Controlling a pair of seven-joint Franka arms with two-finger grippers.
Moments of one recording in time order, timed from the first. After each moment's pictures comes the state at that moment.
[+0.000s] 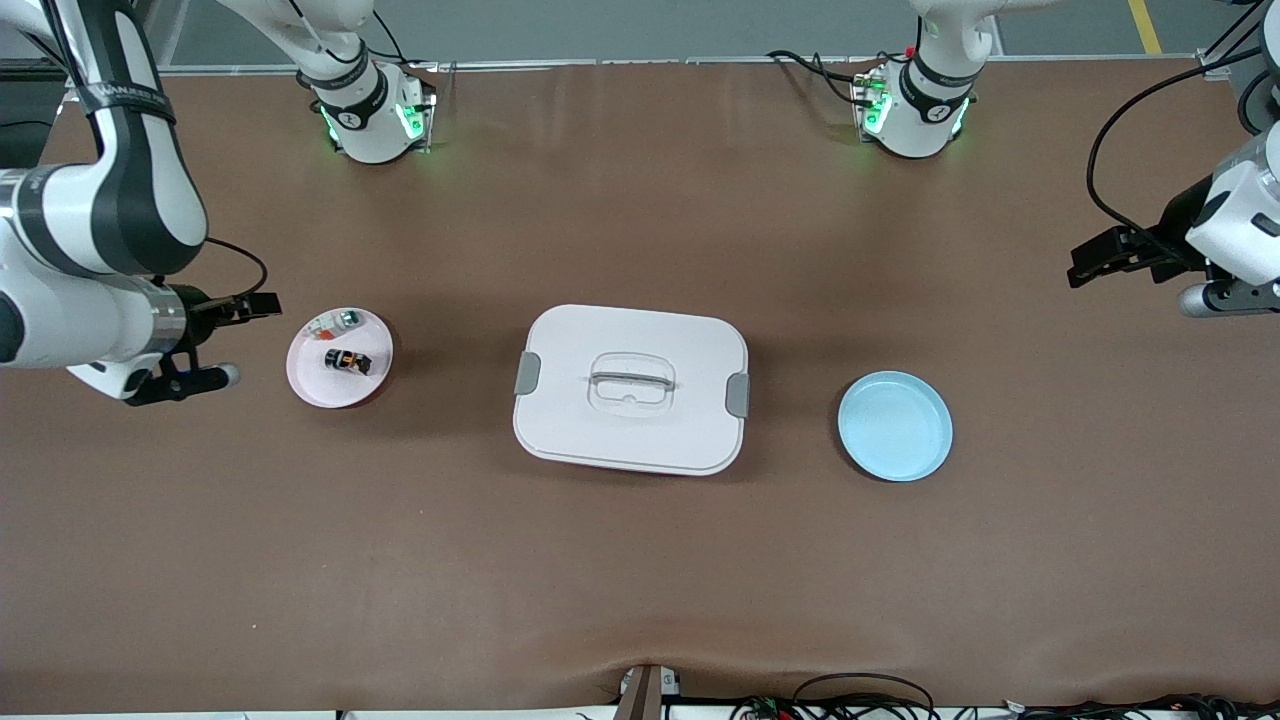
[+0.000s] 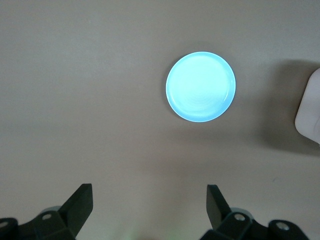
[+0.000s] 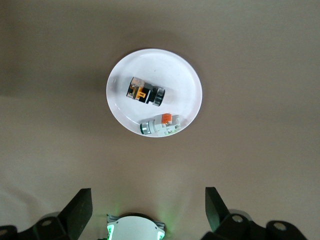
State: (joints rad) left arm 0.08 -0.01 -0.11 -1.68 -0.02 1.61 -0.07; right arm -0.27 0.25 0.29 -1.70 -0.08 1.52 -0.11
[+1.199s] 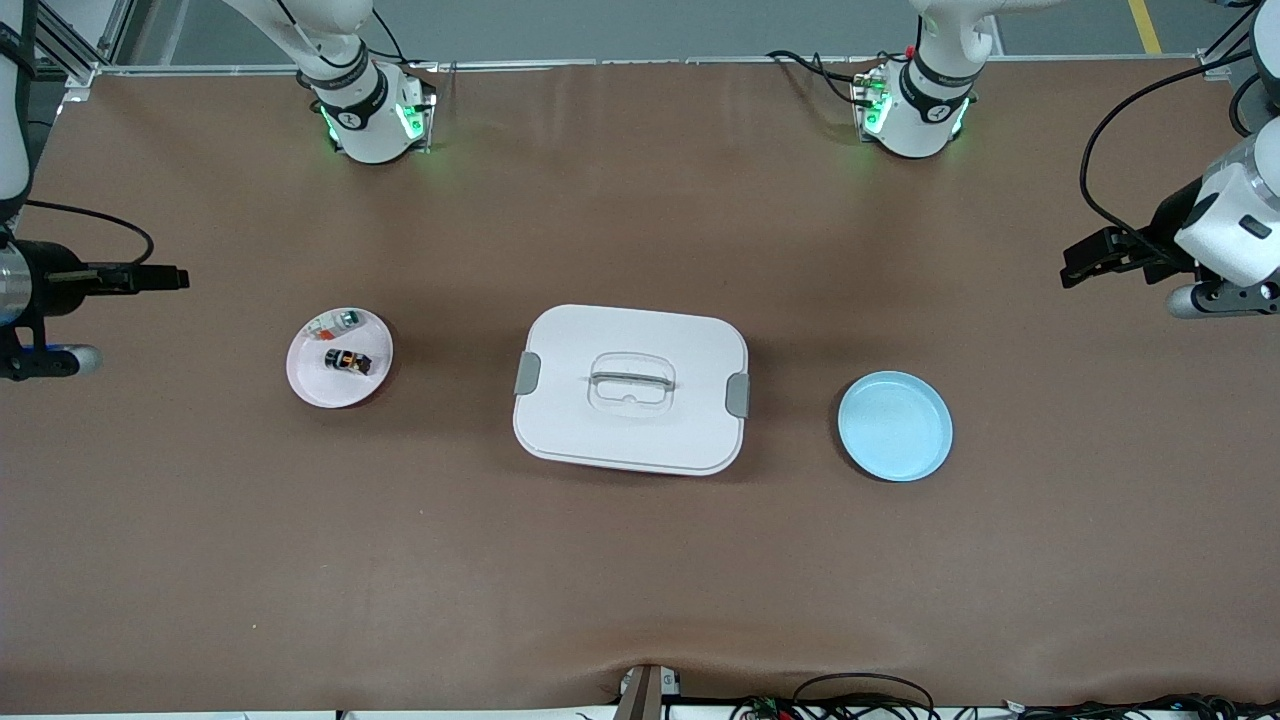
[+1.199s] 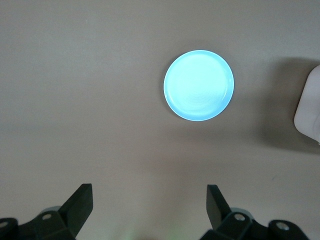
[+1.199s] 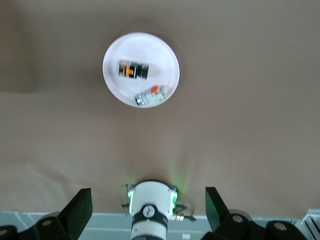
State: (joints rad) left arm 0.05 0.00 -0.08 -1.69 -0.02 1.61 -0.07; right arm -0.34 0.30 0.28 -1.37 -0.06 1.17 -0.05
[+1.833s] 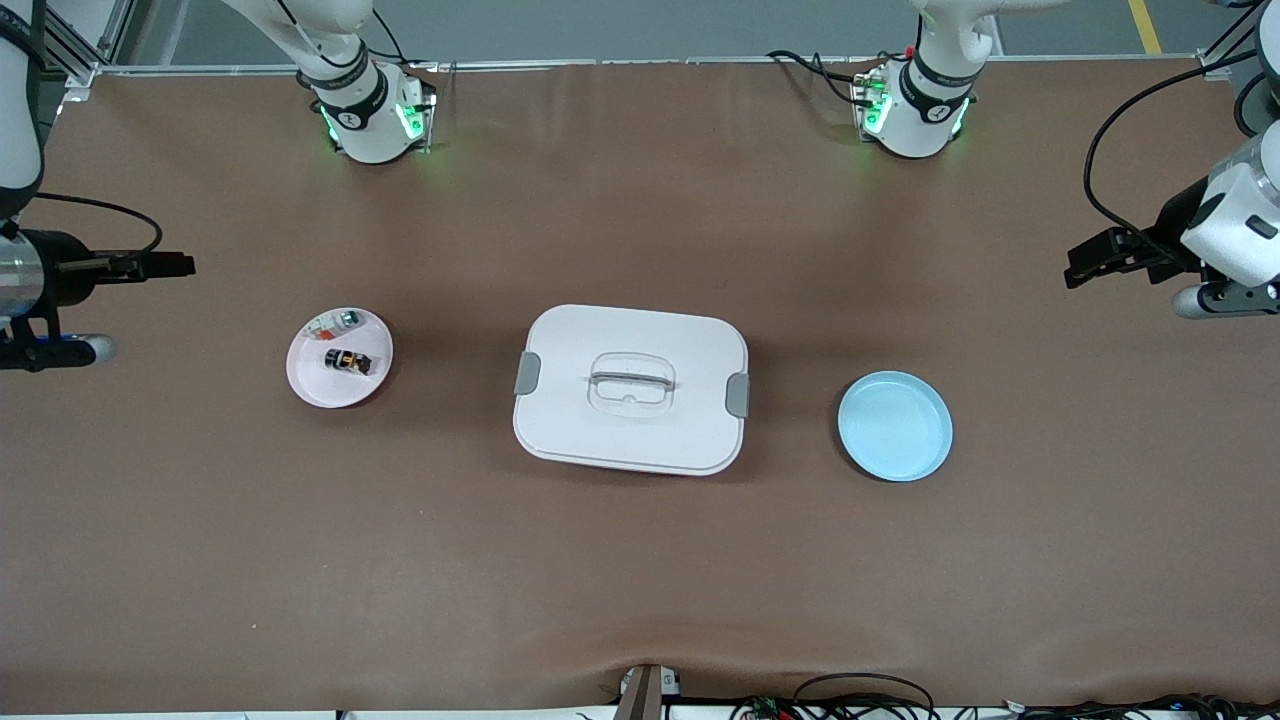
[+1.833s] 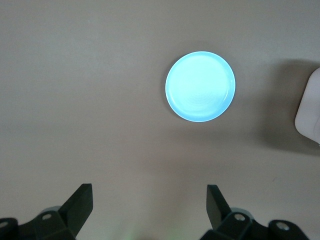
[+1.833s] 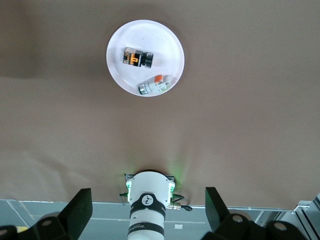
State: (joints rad) left arm 0.02 -0.01 -0.05 -1.68 -0.02 1.61 -0.07; right arm -0.31 0.30 0.31 -1.36 -0.07 1.14 -0.05
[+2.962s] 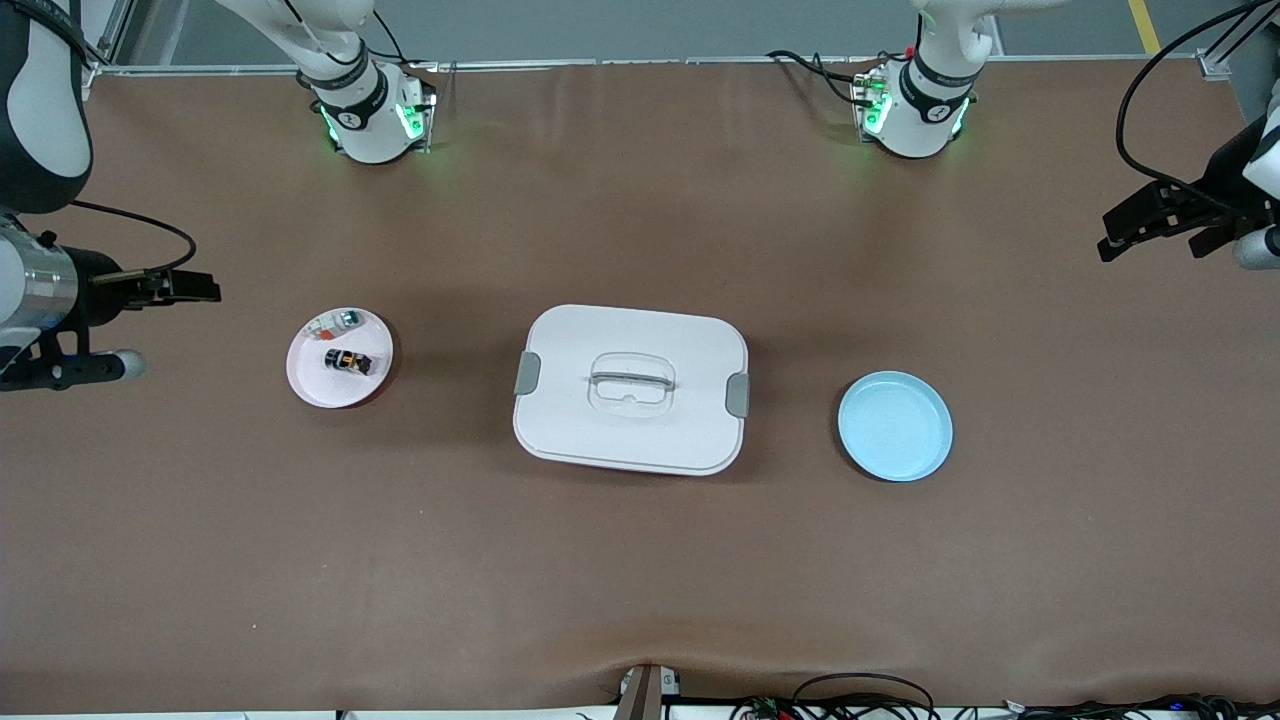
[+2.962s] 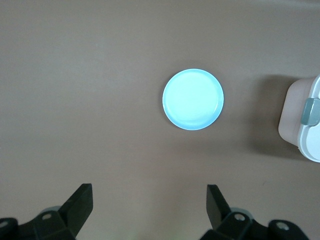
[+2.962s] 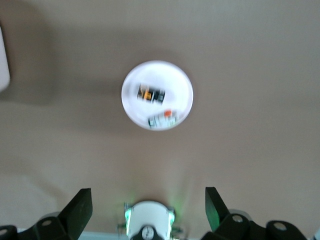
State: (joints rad) left arm 0.02 -0.04 -0.05 -1.58 -0.02 1.55 -0.07; right arm -0.25 0.29 0.31 -1.35 -0.07 1.32 -0.05
